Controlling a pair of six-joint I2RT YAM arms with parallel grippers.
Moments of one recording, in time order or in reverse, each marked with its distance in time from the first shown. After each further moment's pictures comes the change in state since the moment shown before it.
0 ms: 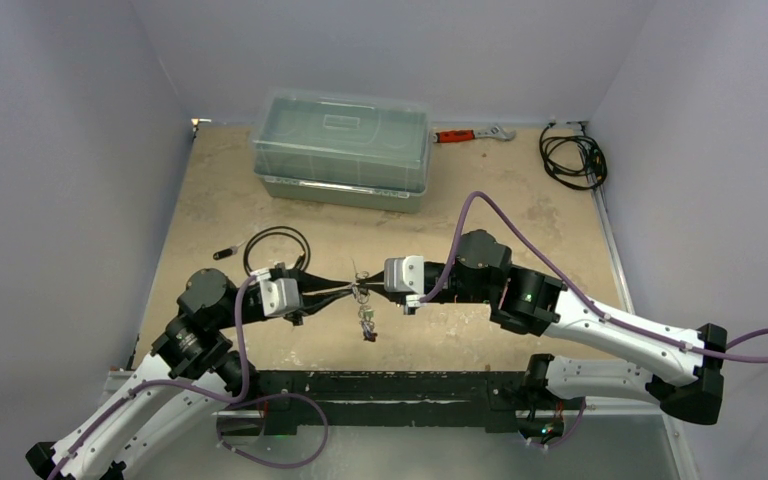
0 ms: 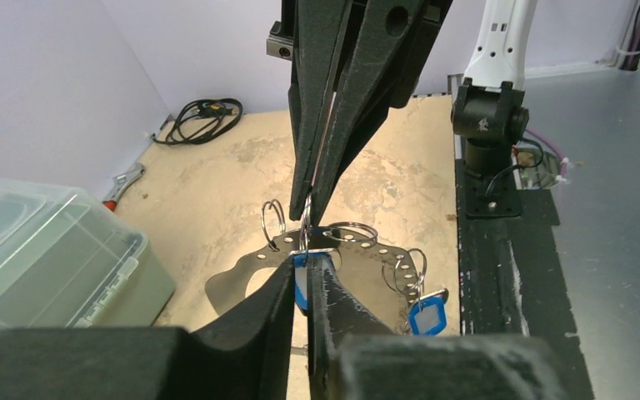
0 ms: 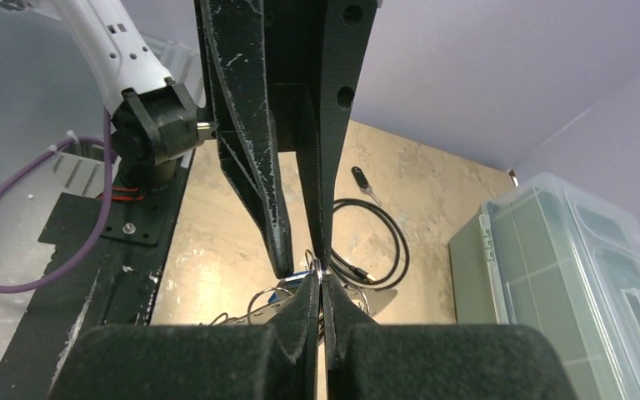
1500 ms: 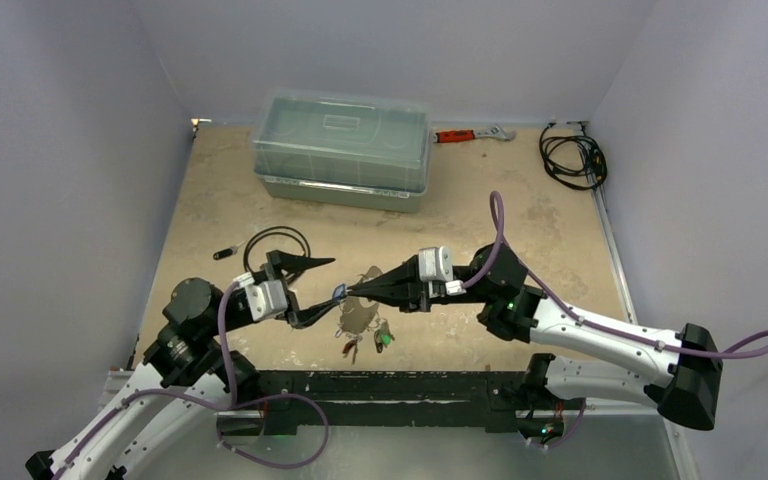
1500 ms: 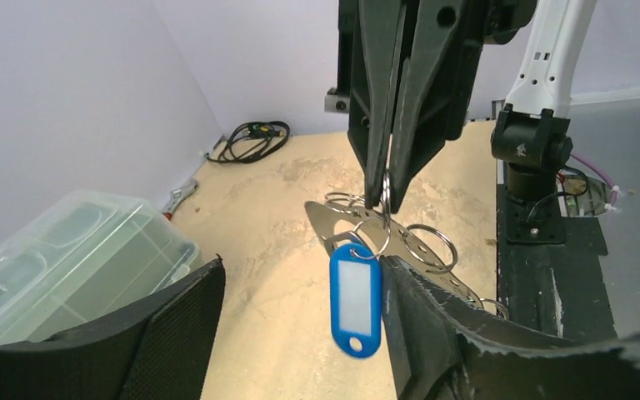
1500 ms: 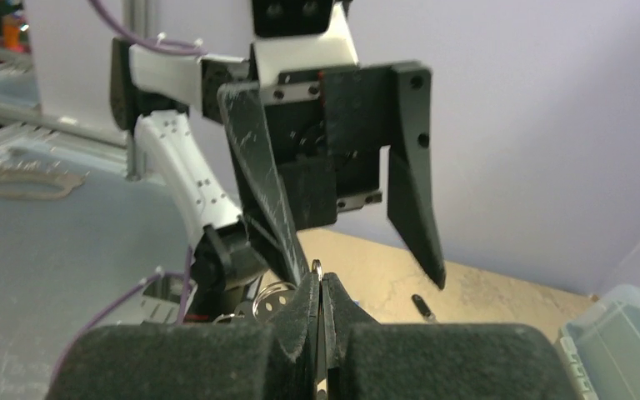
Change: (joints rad) left arm 0.001 -0.071 0.000 0.015 -0.093 0.008; right arm -0.072 -0.001 -0.258 0.679 -0.251 0.365
